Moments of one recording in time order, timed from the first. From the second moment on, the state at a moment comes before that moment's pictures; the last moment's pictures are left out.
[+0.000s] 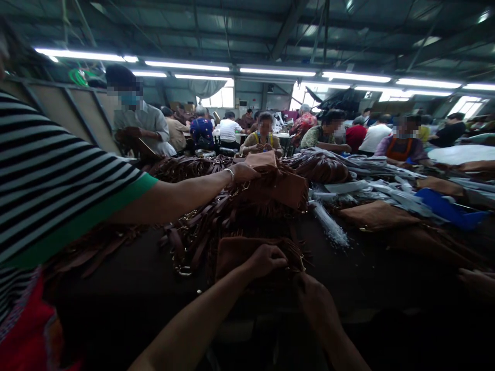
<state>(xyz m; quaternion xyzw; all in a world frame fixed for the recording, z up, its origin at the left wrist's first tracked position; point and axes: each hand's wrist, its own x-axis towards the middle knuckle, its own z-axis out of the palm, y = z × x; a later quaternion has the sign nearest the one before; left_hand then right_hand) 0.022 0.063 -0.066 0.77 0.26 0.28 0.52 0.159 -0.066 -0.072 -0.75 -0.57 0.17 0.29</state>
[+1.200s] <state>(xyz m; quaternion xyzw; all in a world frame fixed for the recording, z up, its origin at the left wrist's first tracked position) 0.008 0.072 -0.051 0.73 0.38 0.26 0.50 0.155 -0.002 -0.079 -0.66 -0.65 0.03 0.37</state>
